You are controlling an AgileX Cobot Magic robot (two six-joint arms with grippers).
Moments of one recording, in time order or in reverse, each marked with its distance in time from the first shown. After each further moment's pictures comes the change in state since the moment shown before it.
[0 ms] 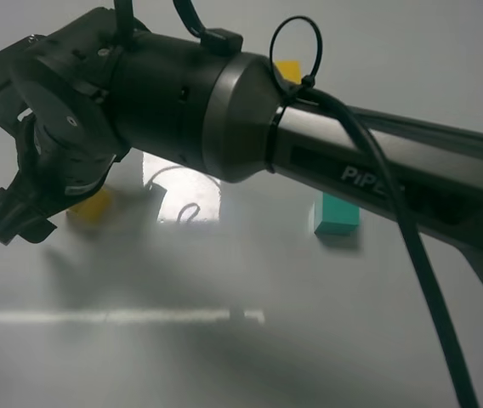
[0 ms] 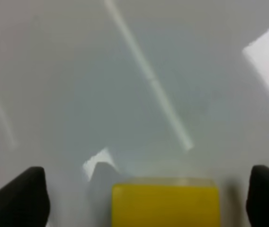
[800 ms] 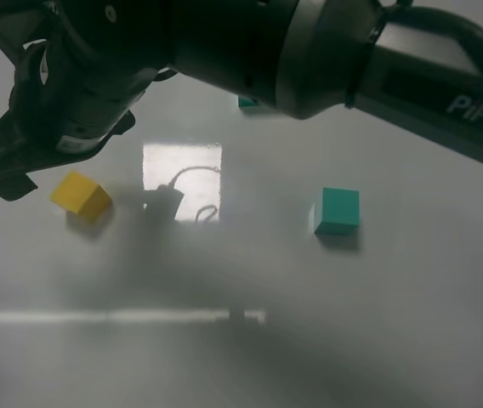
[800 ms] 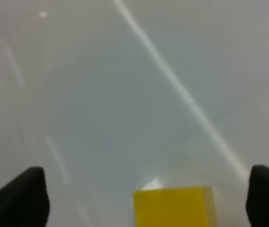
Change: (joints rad) left arm 0.000 0.000 0.000 0.000 0.000 0.000; right arm -0.023 -0.095 0.000 0.190 -0.022 0.002
